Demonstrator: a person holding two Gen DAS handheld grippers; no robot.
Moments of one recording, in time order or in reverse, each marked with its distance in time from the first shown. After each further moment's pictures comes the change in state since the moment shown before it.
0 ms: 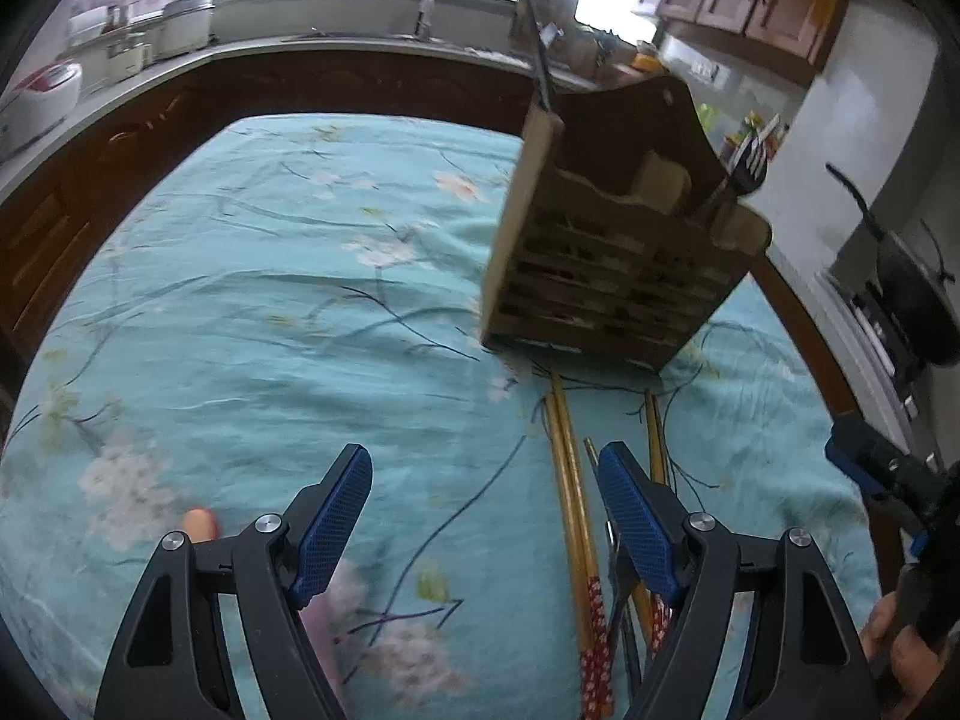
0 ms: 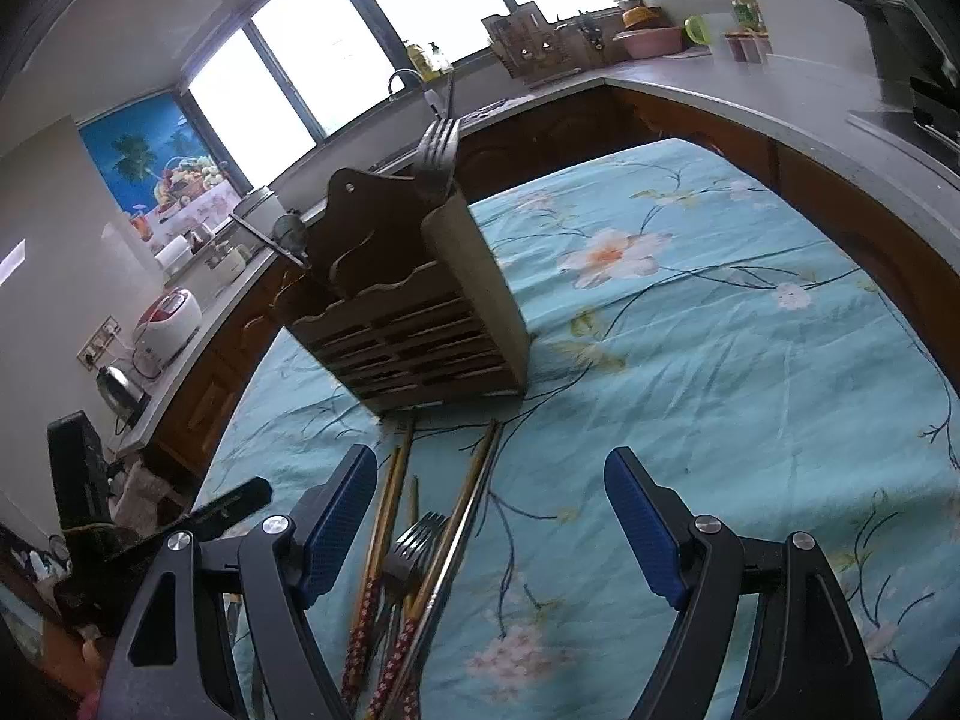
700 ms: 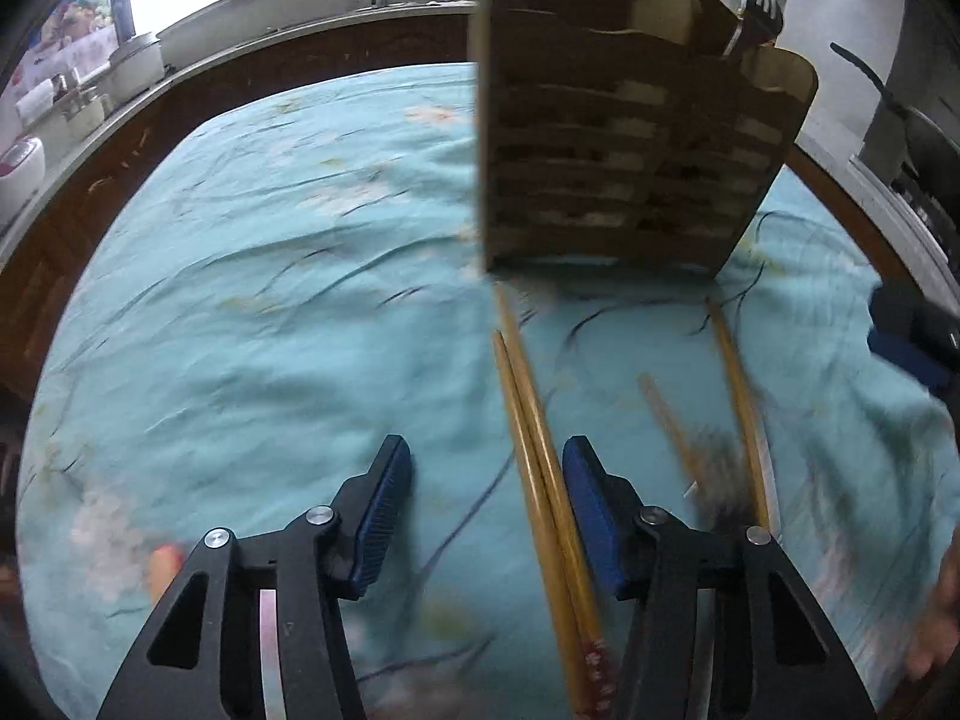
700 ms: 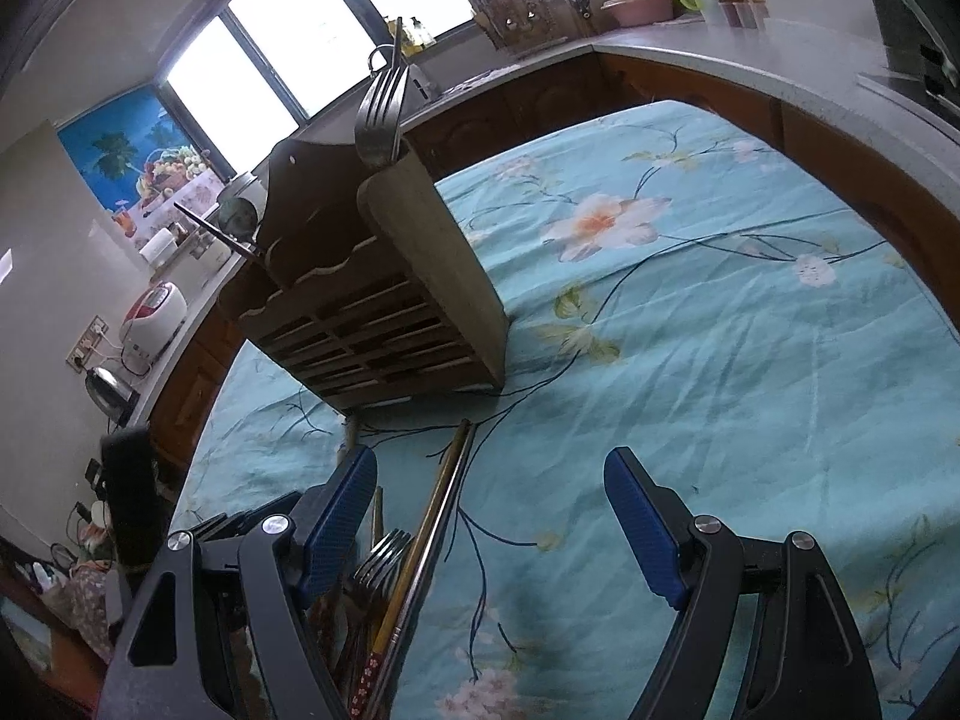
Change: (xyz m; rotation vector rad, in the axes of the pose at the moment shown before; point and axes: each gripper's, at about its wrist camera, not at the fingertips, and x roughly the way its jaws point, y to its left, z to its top) left arm 0.064 -0.011 -0.010 0.179 0.116 0.139; right arm 0.041 -0.011 0.005 0.020 0.075 0.004
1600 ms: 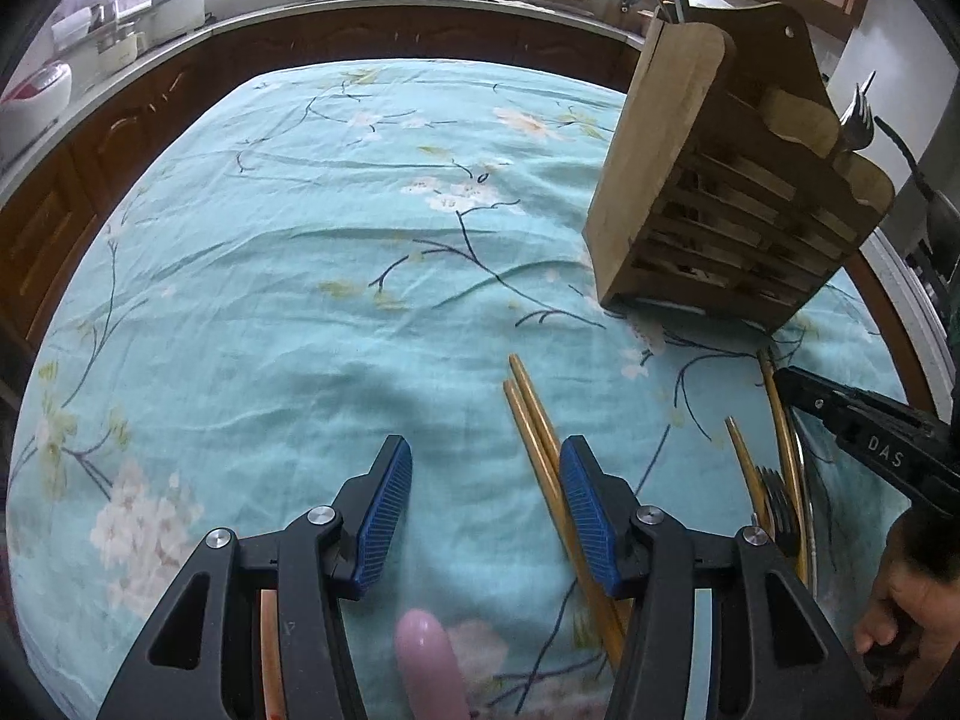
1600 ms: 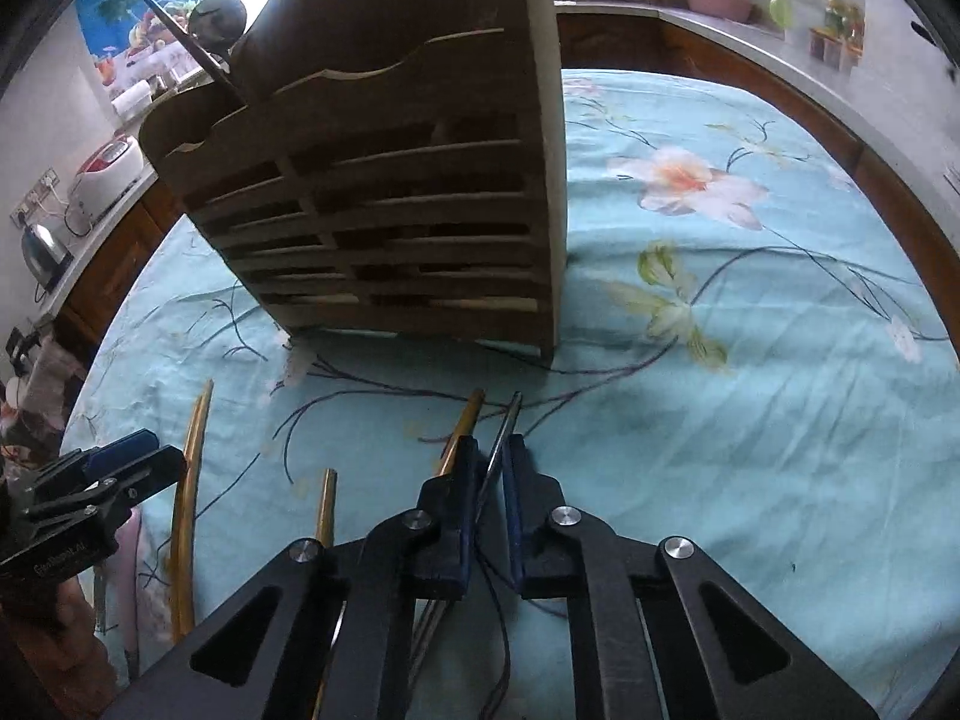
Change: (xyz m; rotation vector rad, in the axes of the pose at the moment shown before) left arm -0.001 0.057 0.015 -0.133 0.009 -0.049; right arm 0.078 0.042 -0.001 -0.247 0.190 -0.183
